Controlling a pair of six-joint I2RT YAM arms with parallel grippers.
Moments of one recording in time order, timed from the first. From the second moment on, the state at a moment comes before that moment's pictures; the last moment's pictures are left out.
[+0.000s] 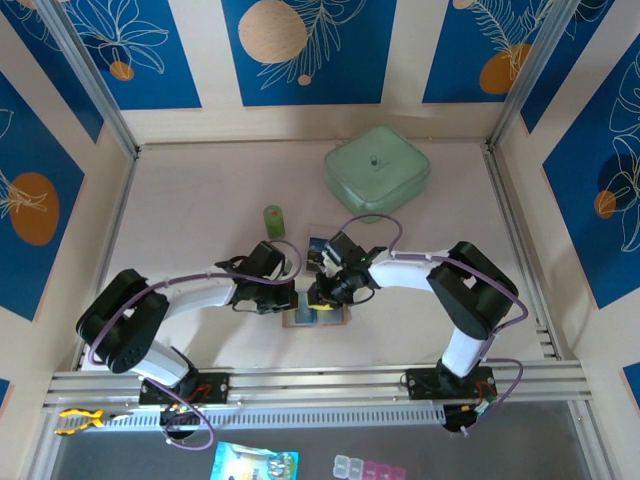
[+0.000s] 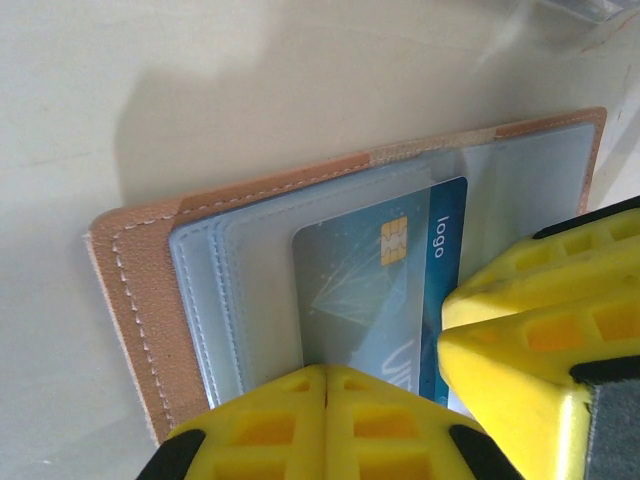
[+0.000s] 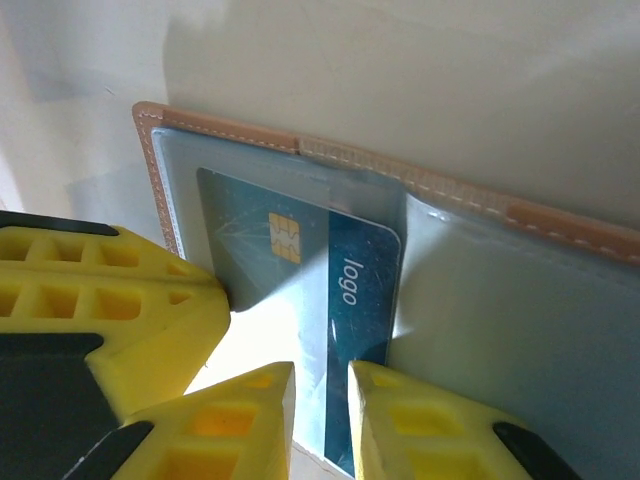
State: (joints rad) left arm -0.71 1.50 0.68 -0.28 0.39 -0.78; right arm 0.78 1.72 0.87 -0.29 -0.53 0.82
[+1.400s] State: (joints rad) left arm -0.71 1.53 0.71 -0.33 0.39 -0.76; right arm 0.76 1.71 0.86 -0.30 -0.52 0.83
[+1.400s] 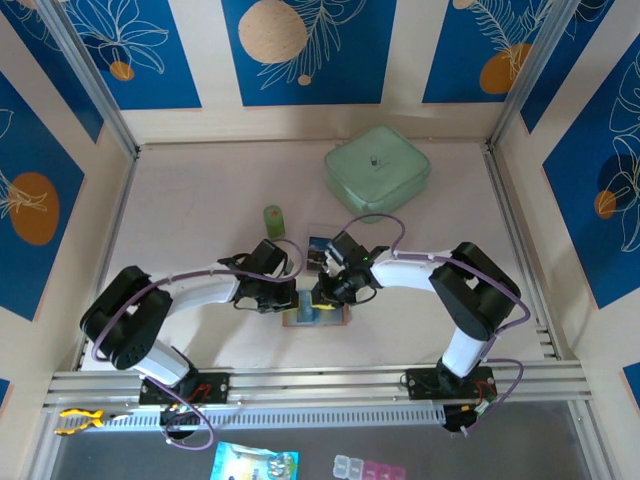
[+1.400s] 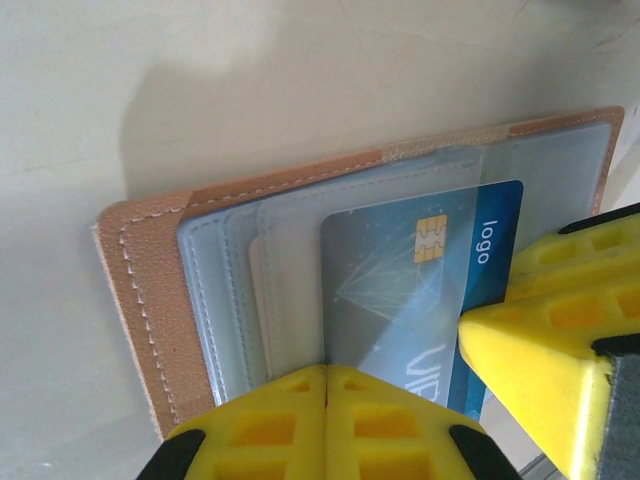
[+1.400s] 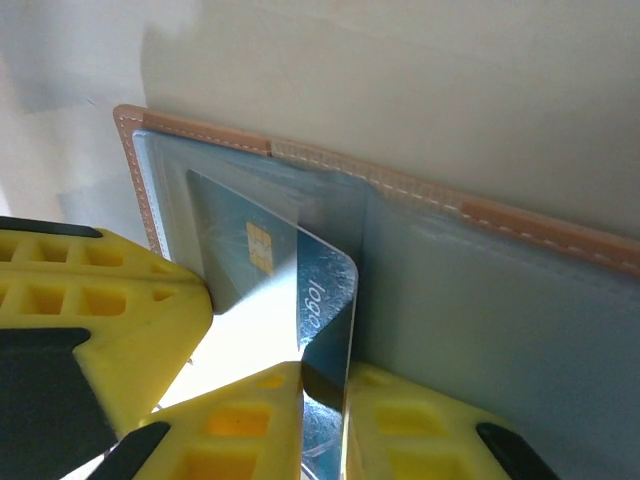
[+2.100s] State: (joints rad) left arm -0.71 1.53 0.71 -0.34 0.39 -0.75; right arm 0.72 1.62 0.80 -0.31 -0.53 0.82
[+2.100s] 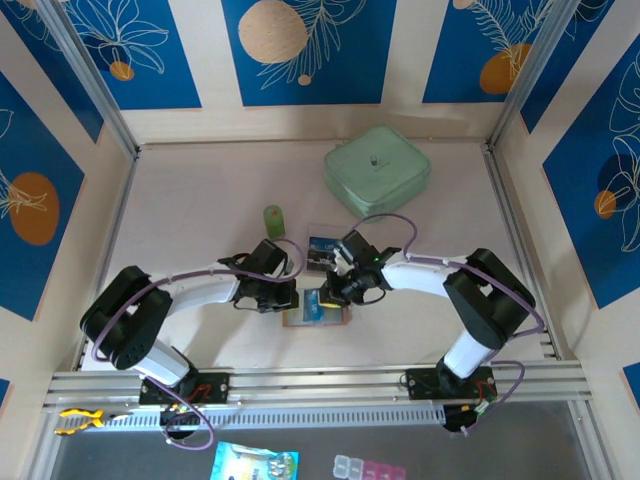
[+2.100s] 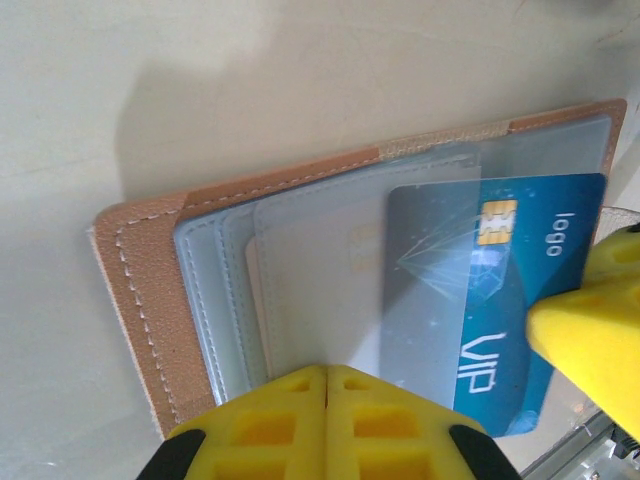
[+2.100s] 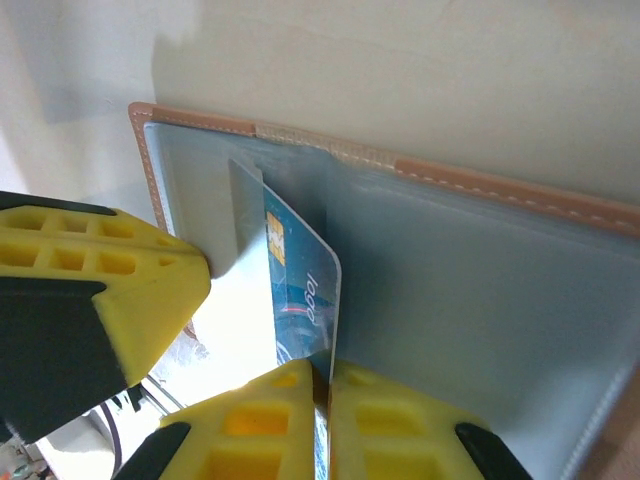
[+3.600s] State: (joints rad) left arm -0.68 1.28 0.68 -0.49 0.27 -0.74; right arm 0.62 1.87 1.62 -1.02 -0.11 -0.63
